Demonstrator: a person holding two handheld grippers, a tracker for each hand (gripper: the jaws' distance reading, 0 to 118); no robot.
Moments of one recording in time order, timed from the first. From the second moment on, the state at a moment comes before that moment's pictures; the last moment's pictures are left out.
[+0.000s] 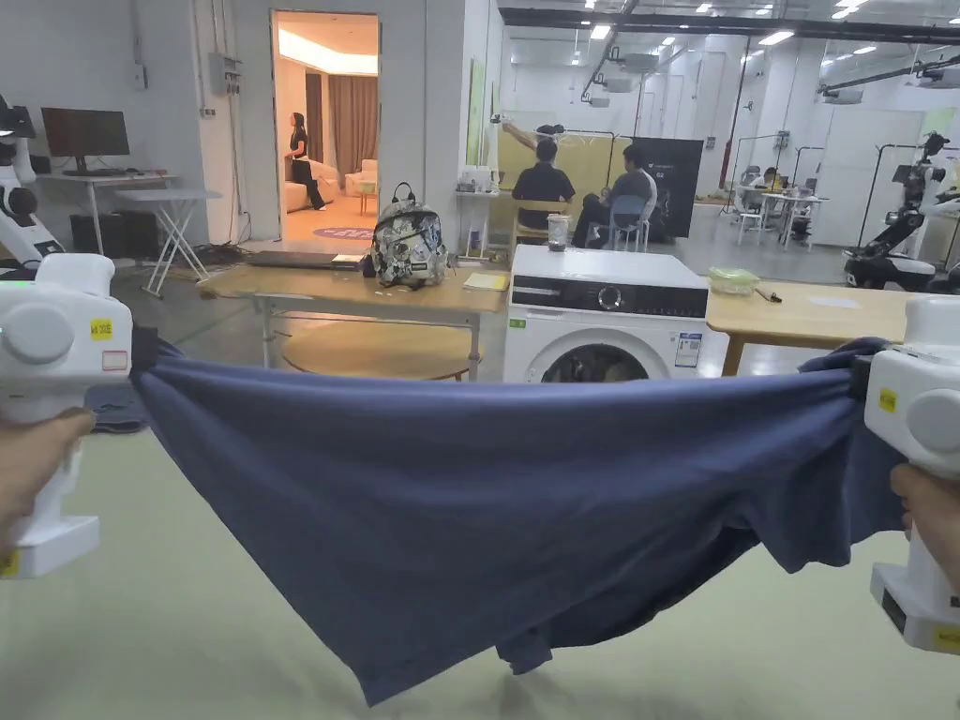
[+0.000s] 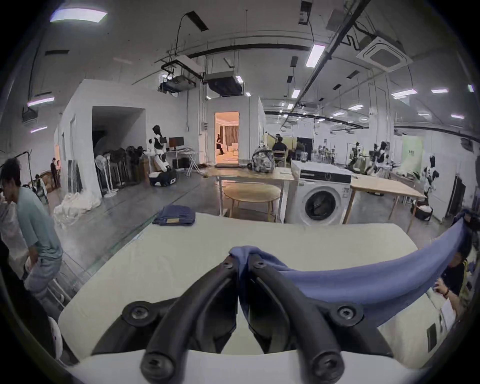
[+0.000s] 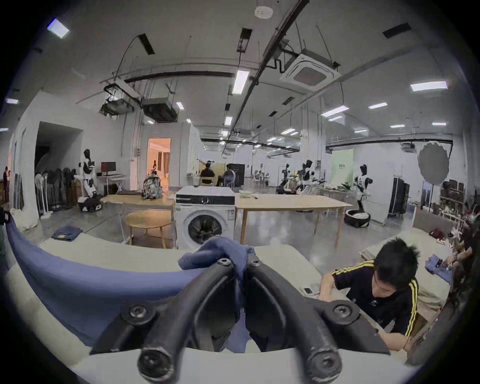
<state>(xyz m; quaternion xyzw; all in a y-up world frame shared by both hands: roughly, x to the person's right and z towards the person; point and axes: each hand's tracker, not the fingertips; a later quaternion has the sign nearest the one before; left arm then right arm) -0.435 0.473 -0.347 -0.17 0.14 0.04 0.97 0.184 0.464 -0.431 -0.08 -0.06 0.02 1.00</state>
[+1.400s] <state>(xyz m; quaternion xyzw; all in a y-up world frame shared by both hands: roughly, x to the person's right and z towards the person) -0.399 0.235 -0.164 -0.27 0.11 0.07 0.95 0.198 0.242 -0.244 -0.24 -0.05 0.08 0.97</state>
